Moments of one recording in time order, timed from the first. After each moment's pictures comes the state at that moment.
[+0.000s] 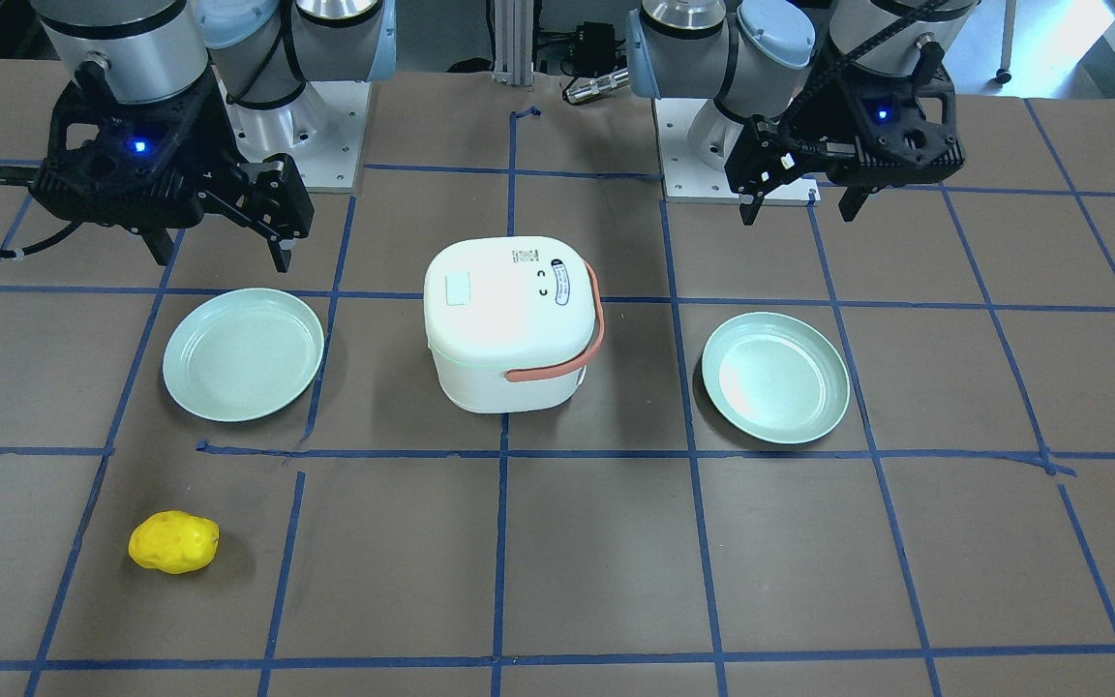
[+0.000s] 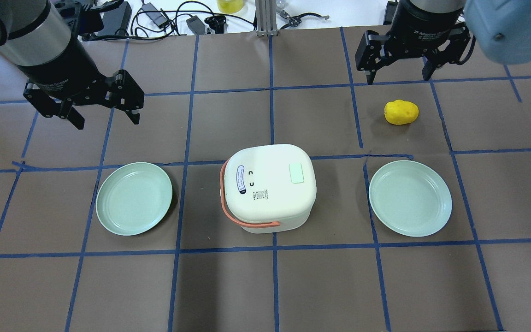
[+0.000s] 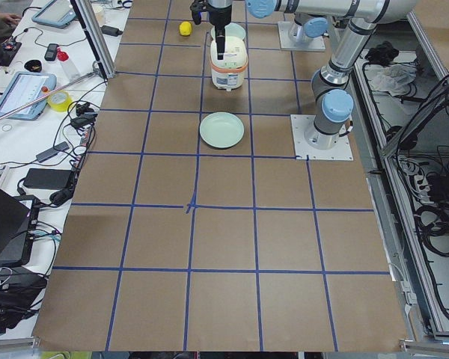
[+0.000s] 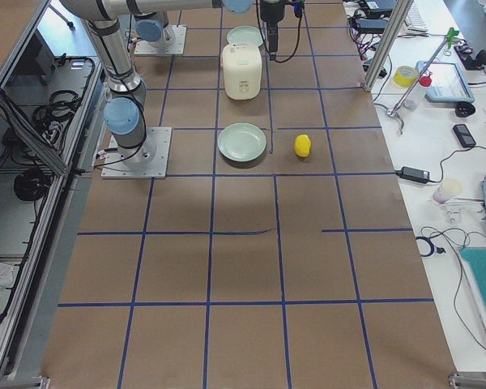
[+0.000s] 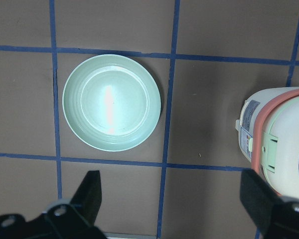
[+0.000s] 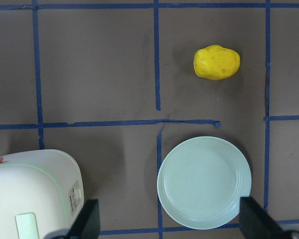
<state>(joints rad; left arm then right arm) -1.55 -1.50 -1.59 -1.62 1.59 -0.05 1.64 -1.52 1.47 -1.60 -1.63 0.08</state>
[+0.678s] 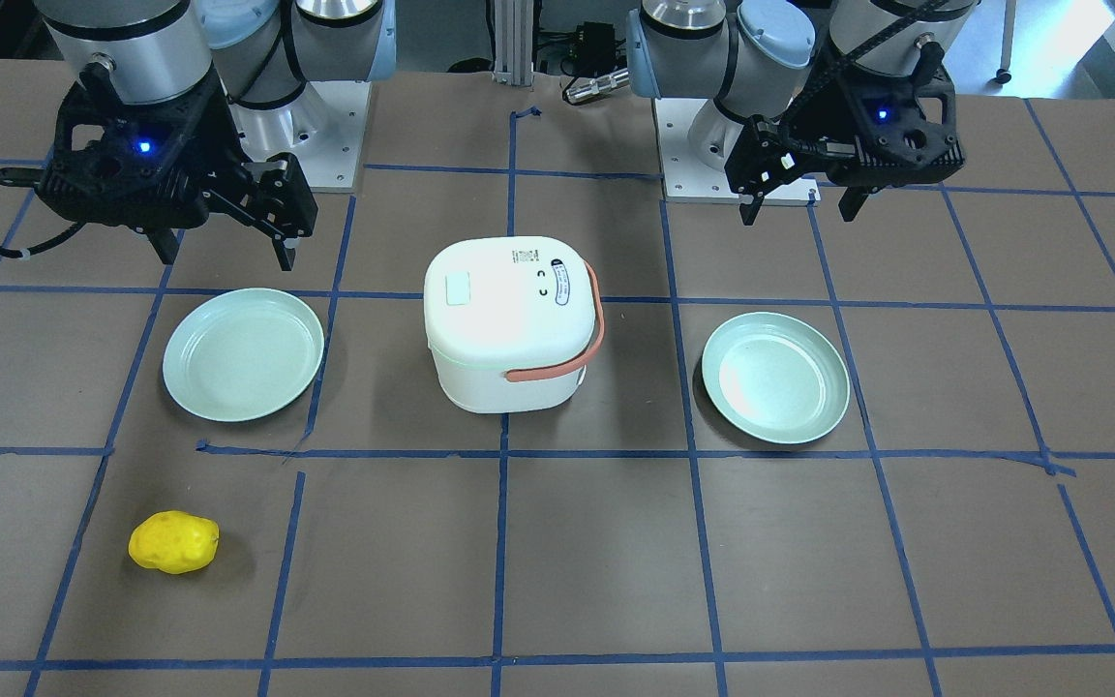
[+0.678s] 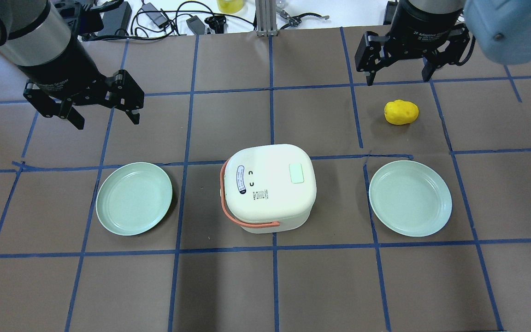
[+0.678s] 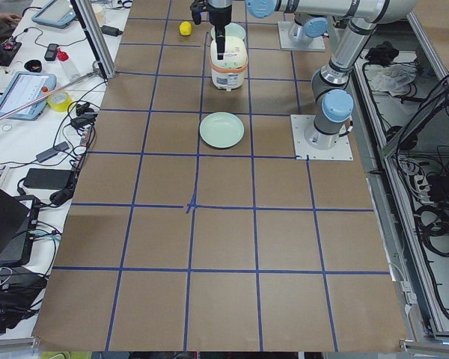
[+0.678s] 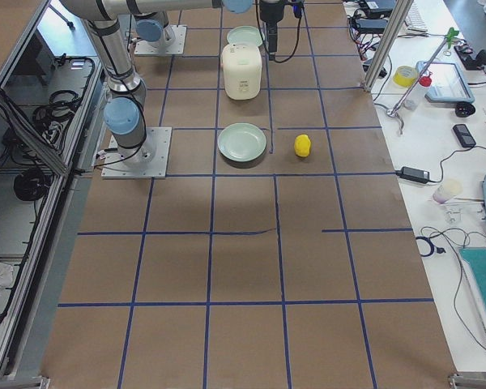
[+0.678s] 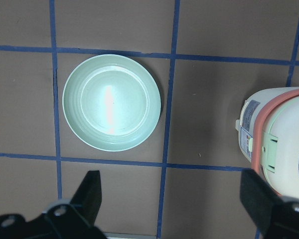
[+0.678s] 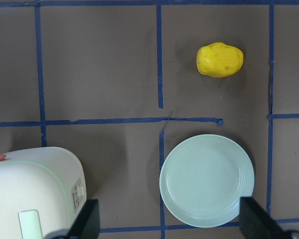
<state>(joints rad) -1.55 -1.50 -1.59 -1.62 1.59 -0.05 1.64 -1.52 1.48 -1.60 -1.62 0.08</state>
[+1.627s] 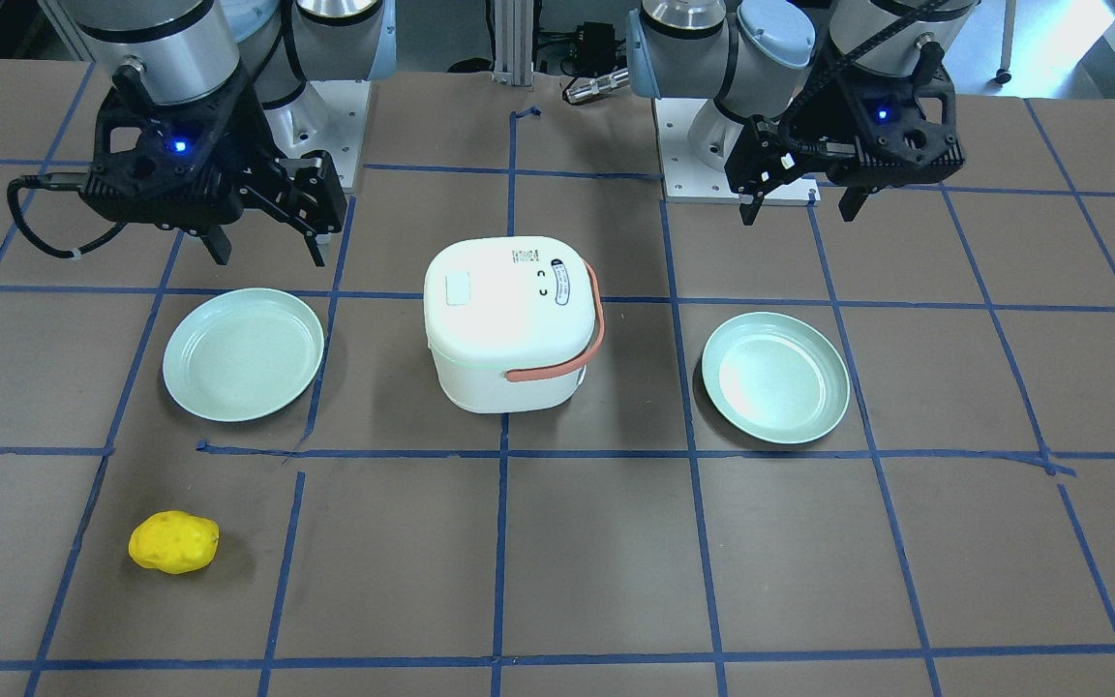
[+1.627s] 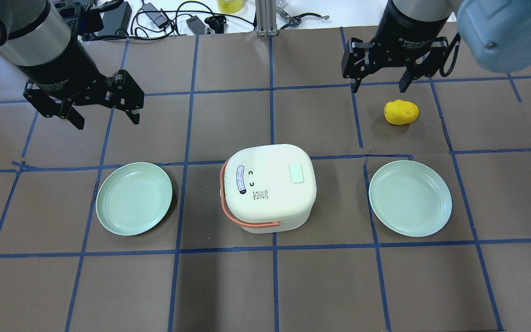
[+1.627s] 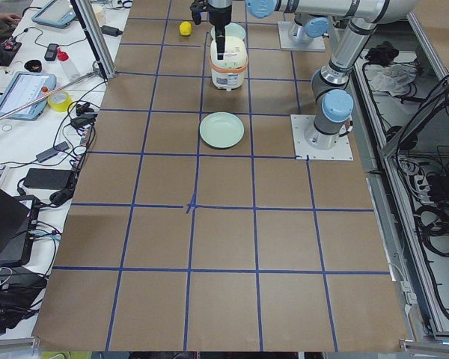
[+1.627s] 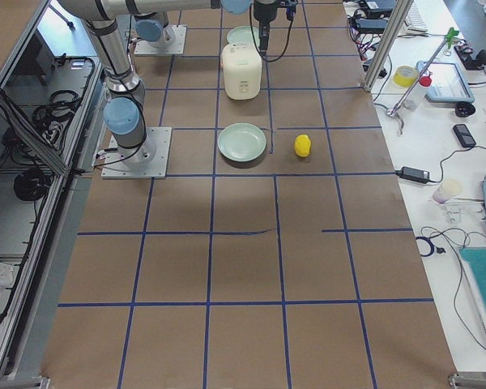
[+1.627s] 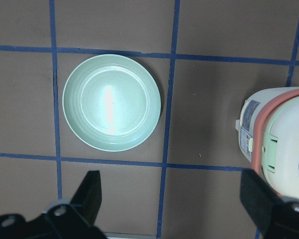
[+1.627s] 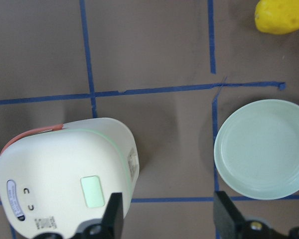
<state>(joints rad) -1.55 -1.50 -1.59 -1.62 1.59 -0.05 1.68 -1.53 1.51 -1.54 -1.45 0.18</state>
